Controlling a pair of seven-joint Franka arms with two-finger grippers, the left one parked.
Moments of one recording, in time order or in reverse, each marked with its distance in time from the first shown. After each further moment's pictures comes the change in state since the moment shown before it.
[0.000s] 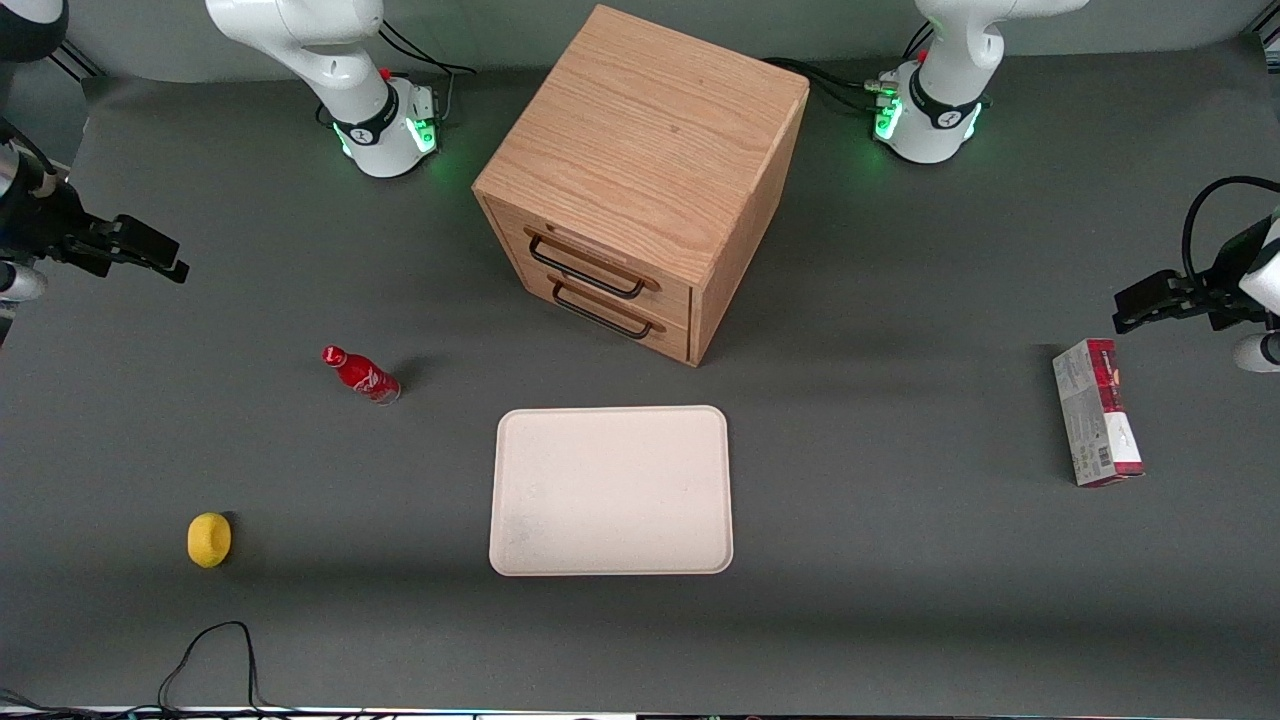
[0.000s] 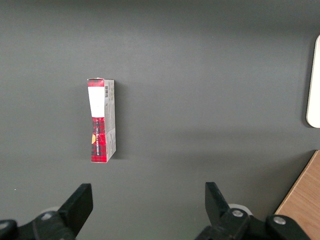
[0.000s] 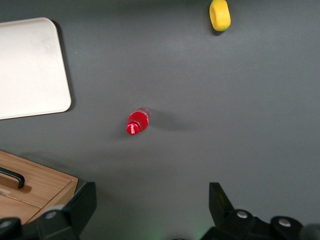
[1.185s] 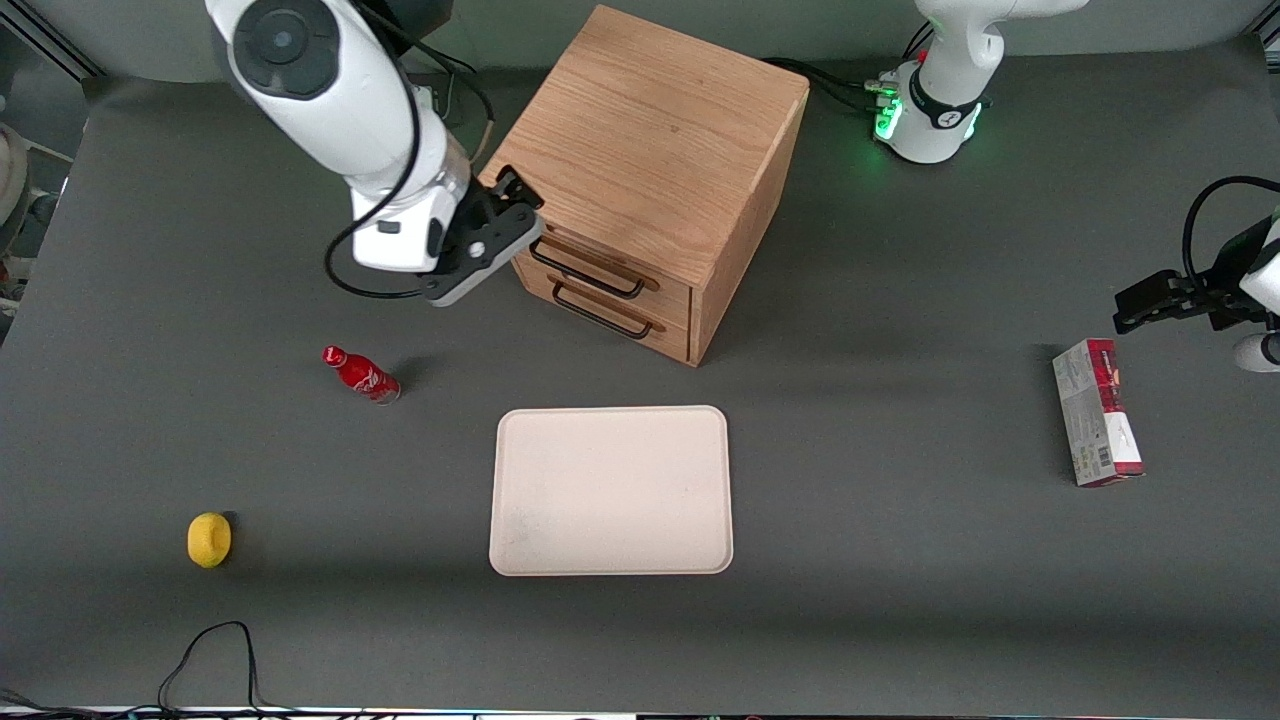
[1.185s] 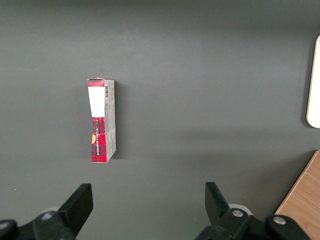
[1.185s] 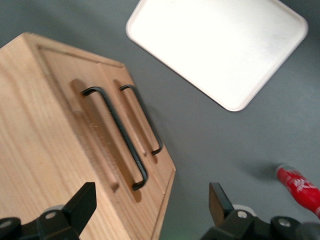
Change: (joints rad) arm 0.028 0.346 0.687 0.252 0.017 0.037 -0.076
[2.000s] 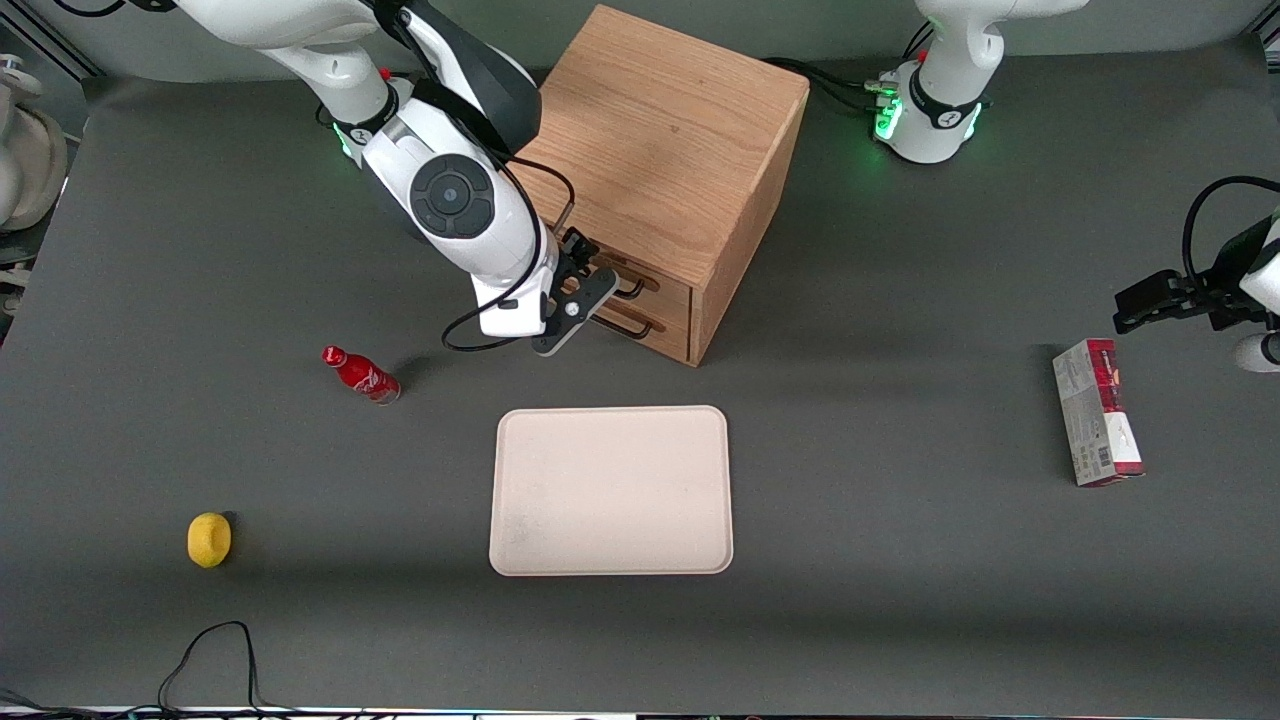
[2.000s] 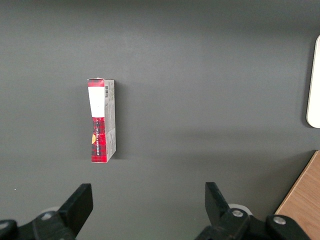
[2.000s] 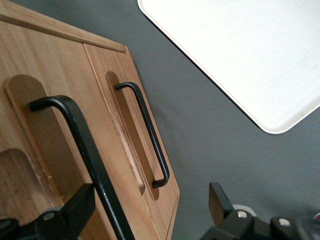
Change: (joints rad) arm 0.033 0.168 0.025 -0.146 -0.084 0.212 -0.034
